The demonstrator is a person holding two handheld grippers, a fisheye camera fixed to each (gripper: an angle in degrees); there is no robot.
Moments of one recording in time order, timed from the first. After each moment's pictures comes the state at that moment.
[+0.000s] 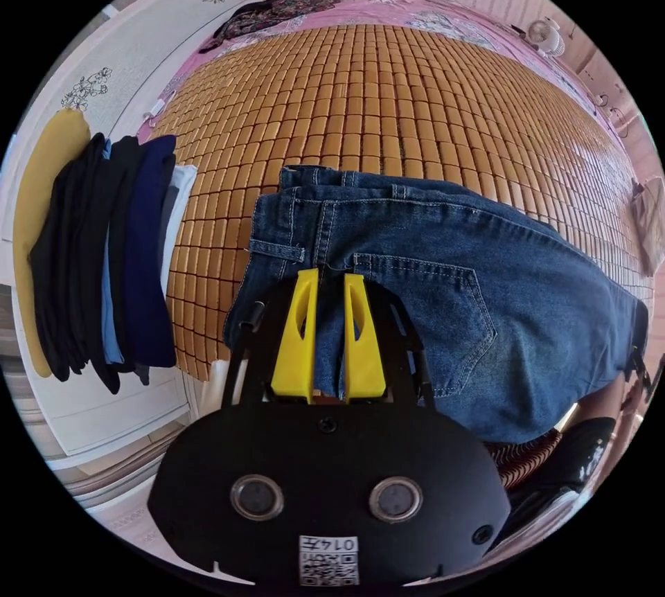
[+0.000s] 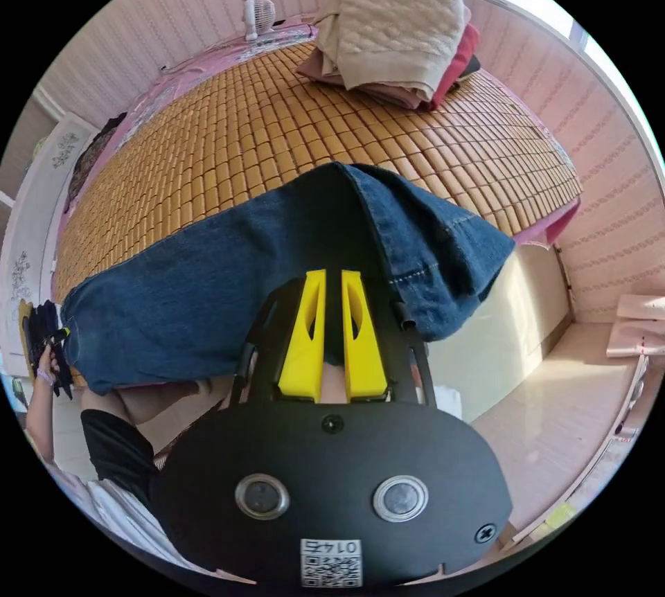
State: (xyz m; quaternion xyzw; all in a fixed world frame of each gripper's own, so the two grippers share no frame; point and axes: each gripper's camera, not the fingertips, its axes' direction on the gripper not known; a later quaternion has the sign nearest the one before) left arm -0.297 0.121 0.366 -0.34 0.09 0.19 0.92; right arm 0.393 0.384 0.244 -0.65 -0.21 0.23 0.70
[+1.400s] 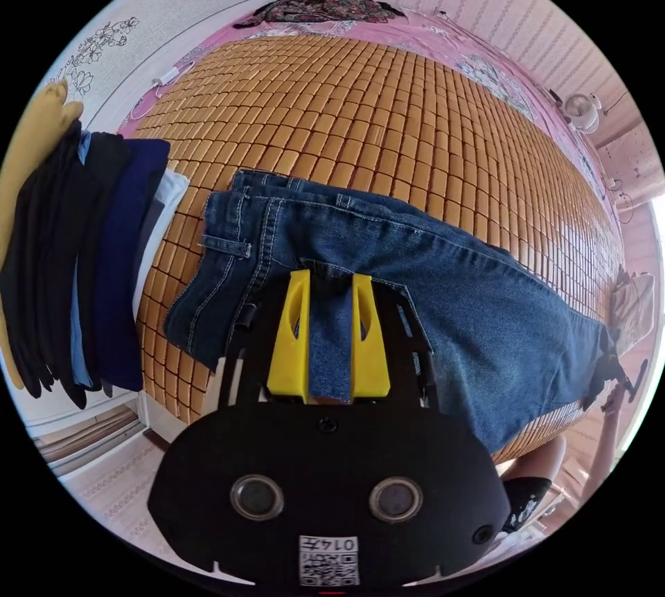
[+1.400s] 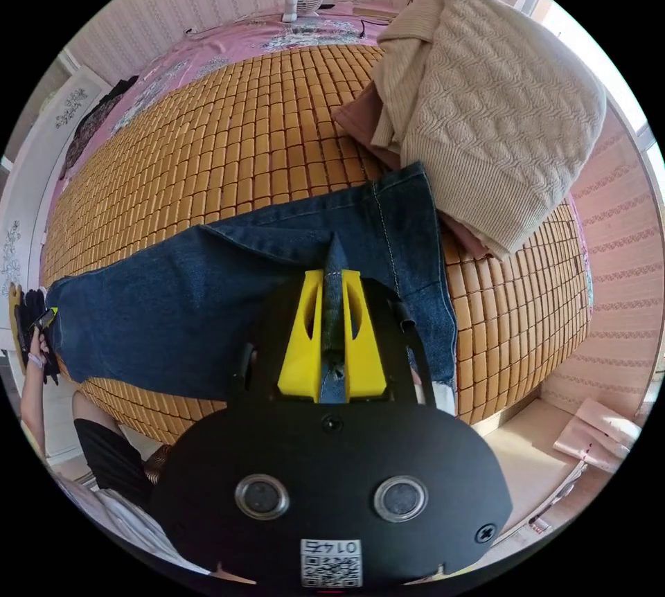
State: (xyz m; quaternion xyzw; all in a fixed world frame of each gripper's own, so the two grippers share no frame) left arm -0.447 0.109 0.417 -0.36 0.14 0.05 0.92; right arm 0.394 0.370 0.325 -0.63 -0.29 0.13 0.71
